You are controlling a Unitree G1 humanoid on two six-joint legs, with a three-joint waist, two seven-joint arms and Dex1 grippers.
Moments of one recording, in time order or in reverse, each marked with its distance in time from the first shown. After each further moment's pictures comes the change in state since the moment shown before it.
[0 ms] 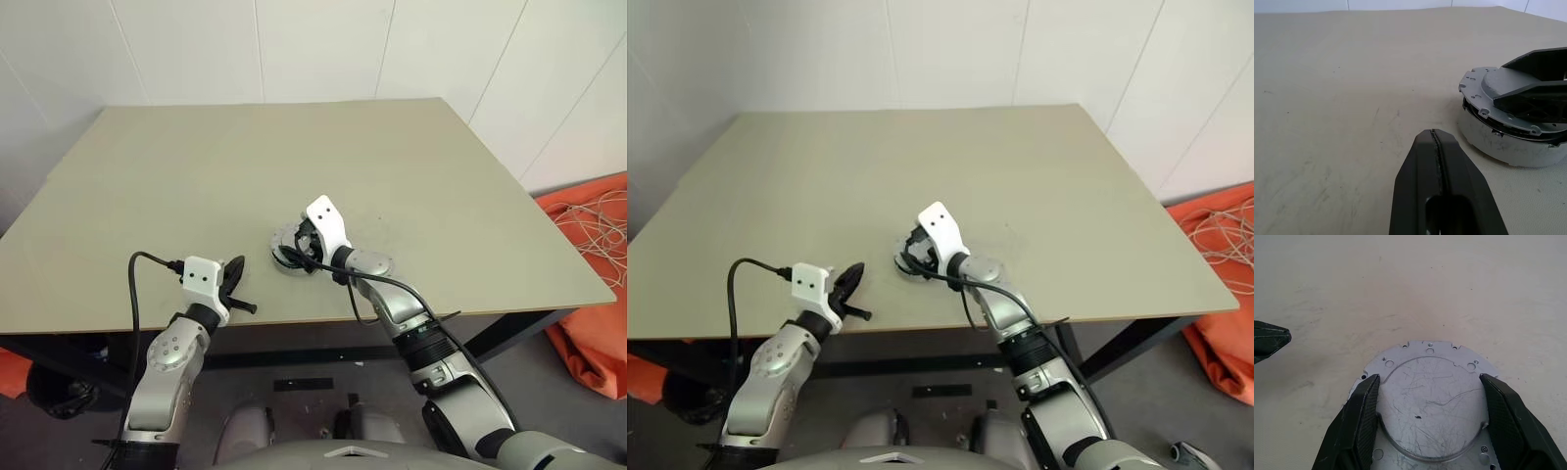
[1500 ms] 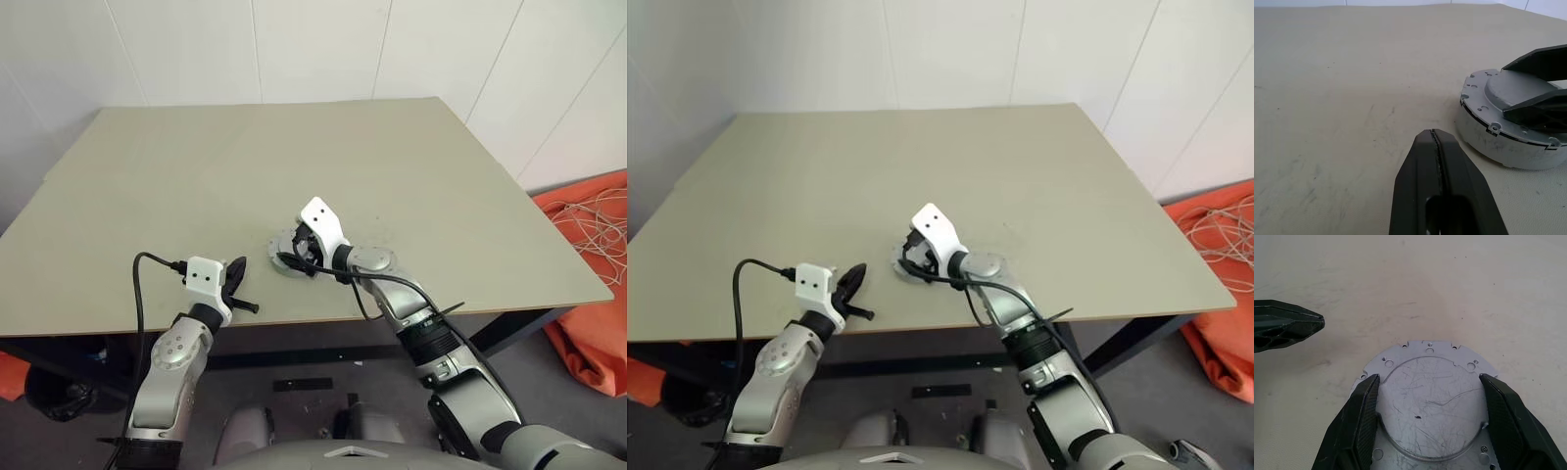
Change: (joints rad) left arm -0.010 -0.013 -0.009 0.026 0.002 -0.003 0.013; right arm -0.040 -0.042 0.037 -0.018 -0.029 0.064 0.108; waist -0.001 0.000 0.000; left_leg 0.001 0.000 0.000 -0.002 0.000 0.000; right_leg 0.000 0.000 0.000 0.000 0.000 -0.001
